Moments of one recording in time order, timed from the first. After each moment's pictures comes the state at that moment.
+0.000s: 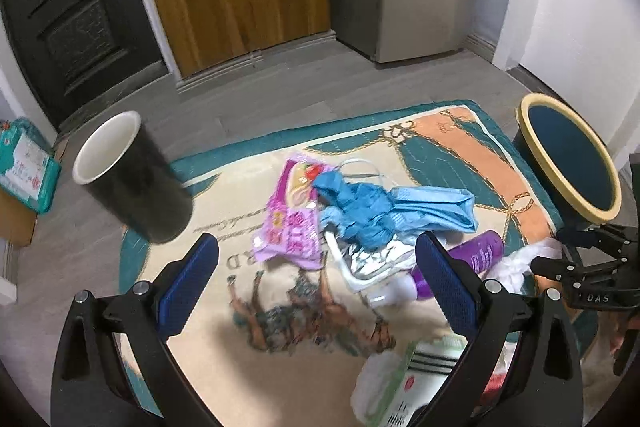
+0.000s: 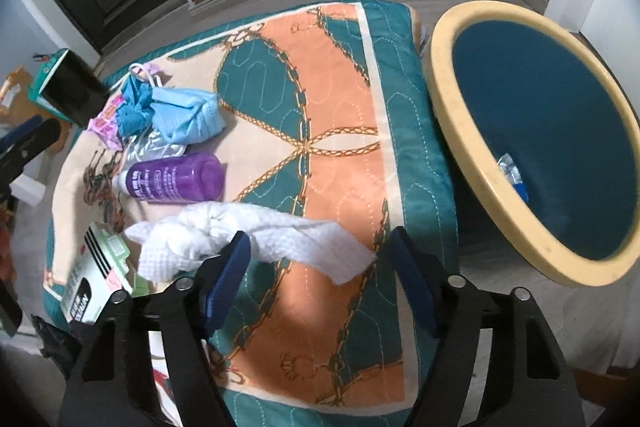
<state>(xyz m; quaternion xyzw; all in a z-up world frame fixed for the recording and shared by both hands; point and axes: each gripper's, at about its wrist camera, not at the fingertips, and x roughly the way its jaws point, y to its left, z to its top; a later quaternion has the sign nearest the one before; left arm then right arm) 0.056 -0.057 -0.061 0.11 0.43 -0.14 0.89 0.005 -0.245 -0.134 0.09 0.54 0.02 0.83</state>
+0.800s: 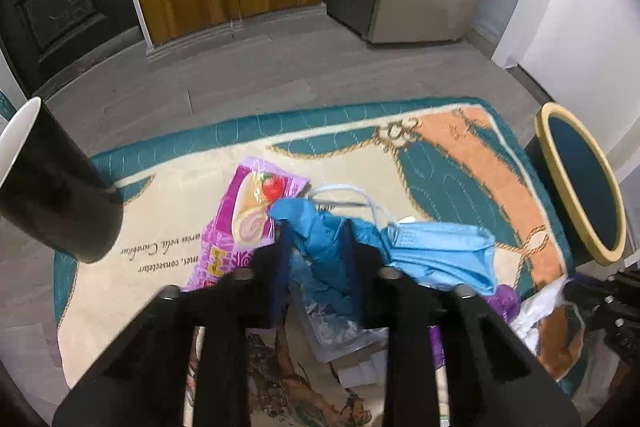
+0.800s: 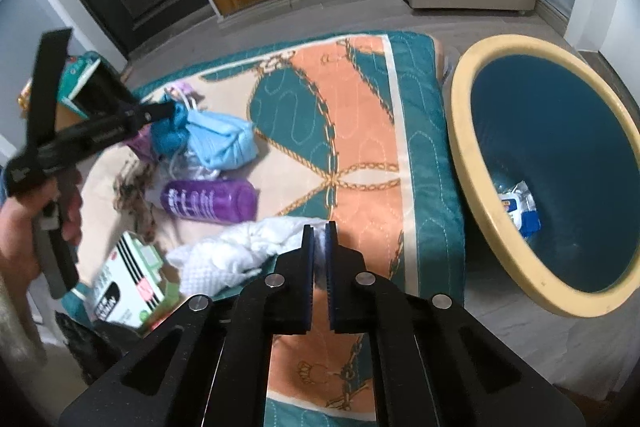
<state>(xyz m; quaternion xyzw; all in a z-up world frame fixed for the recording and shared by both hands) 0.117 -0.078 -0.109 0.06 0.48 -0.15 0.86 0.009 -0.248 -0.105 0.11 0.51 0.06 0.85</state>
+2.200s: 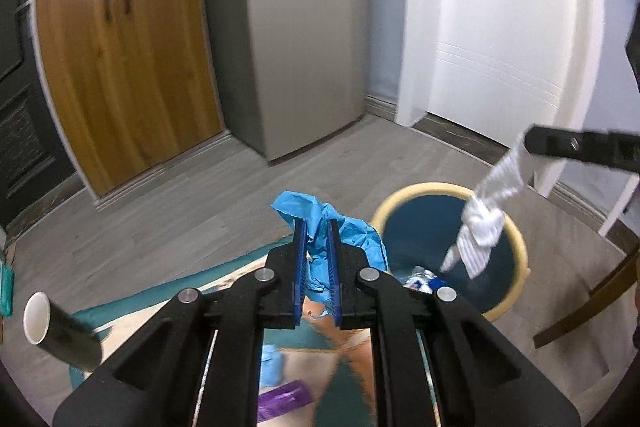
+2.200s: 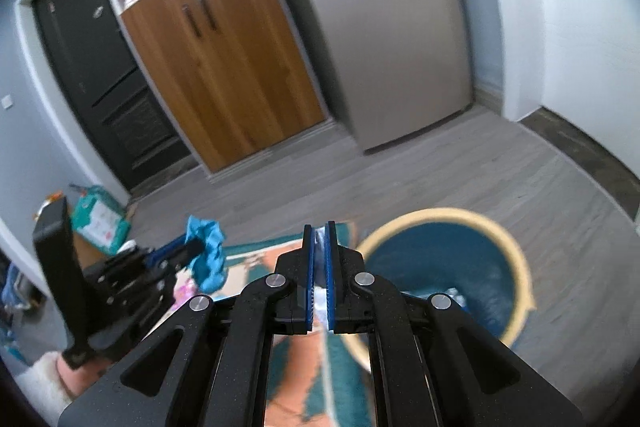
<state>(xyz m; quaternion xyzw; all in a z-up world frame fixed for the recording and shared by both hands) 0.044 -0.238 0.035 0.12 0.30 -0.29 0.90 -0.026 -0.381 0.066 0.18 0.32 -0.02 0.93</state>
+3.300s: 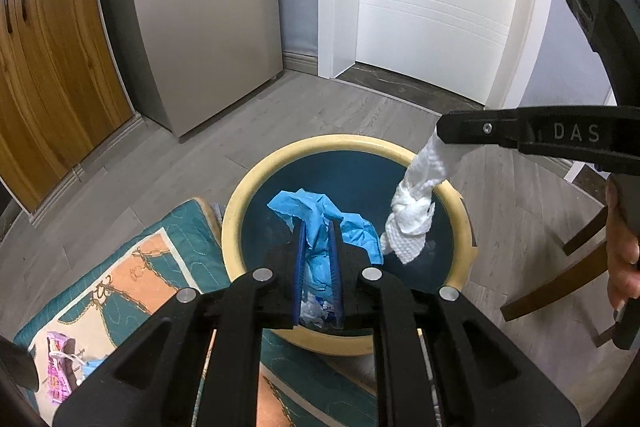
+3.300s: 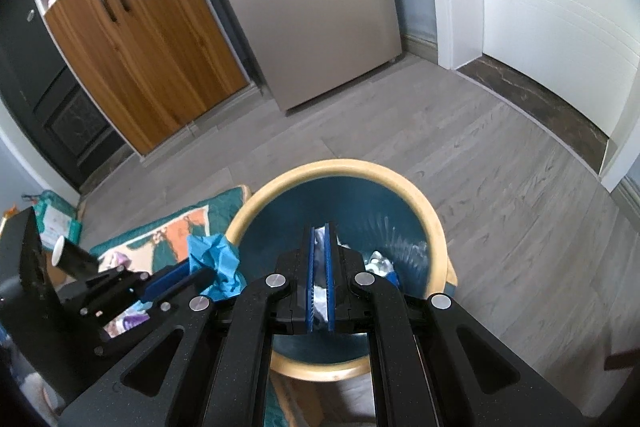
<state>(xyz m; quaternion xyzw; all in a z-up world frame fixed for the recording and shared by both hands) 0.016 -0.363 -0.035 0.17 0.35 -0.38 0.84 -0.026 -0.461 -0.006 0.20 0.39 -0.10 0.89</state>
